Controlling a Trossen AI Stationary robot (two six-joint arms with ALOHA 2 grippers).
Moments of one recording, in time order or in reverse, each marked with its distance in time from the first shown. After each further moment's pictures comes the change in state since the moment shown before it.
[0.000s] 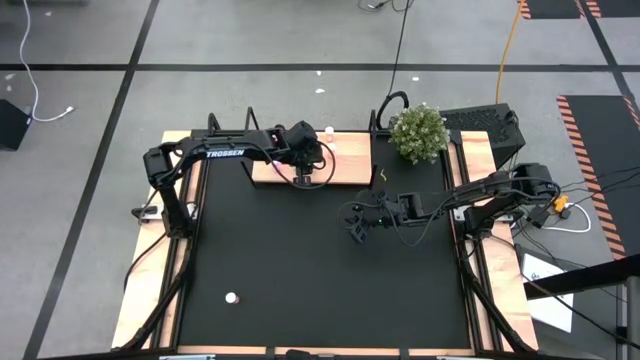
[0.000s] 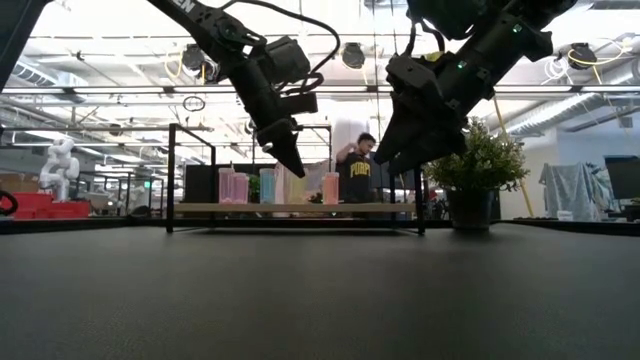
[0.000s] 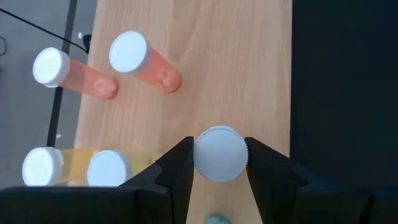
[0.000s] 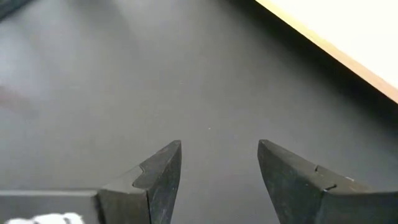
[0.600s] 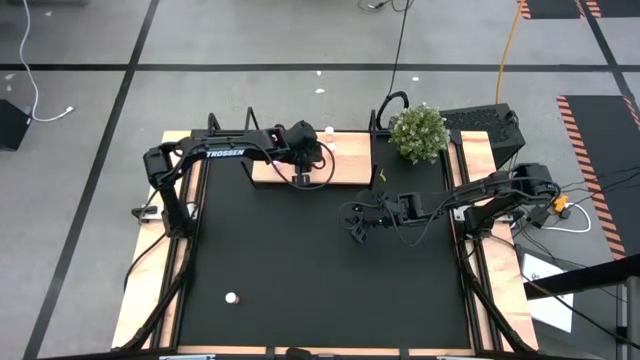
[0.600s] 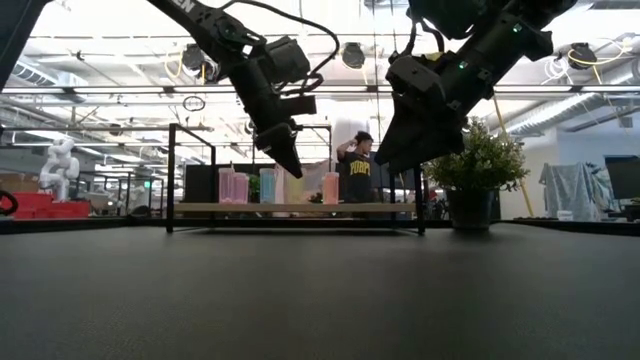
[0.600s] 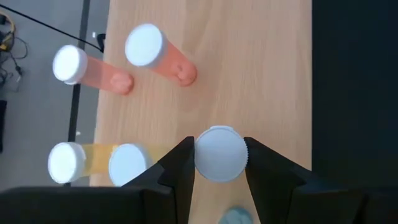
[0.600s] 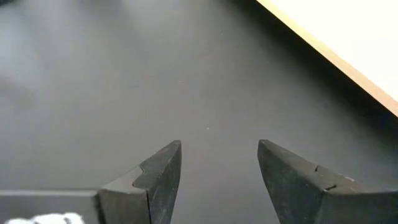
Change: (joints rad) left arm 0.001 0.000 0.000 0.001 -0.057 0.052; right arm 0.000 0.000 0.000 0.000 0.002 -0.061
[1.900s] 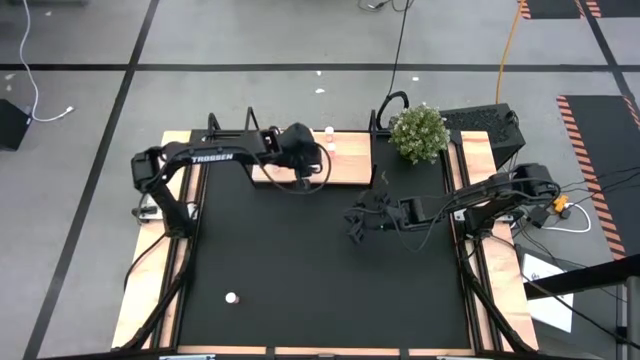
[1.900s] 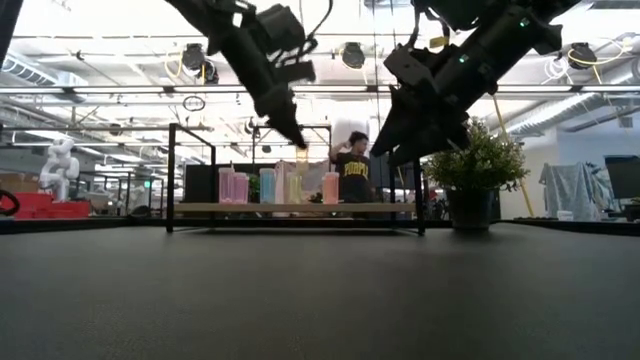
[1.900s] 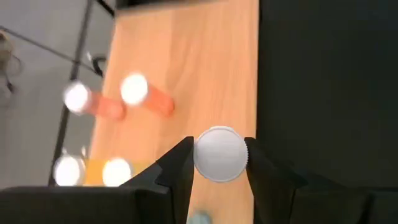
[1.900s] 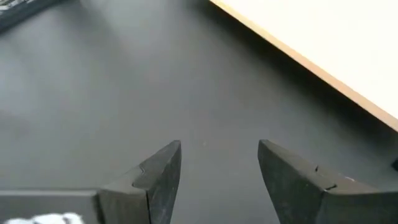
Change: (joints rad) left arm -0.072 -0.112 0.001 -0.032 0.038 -0.100; right arm 0.050 -0.001 0.000 0.022 0.134 0.088
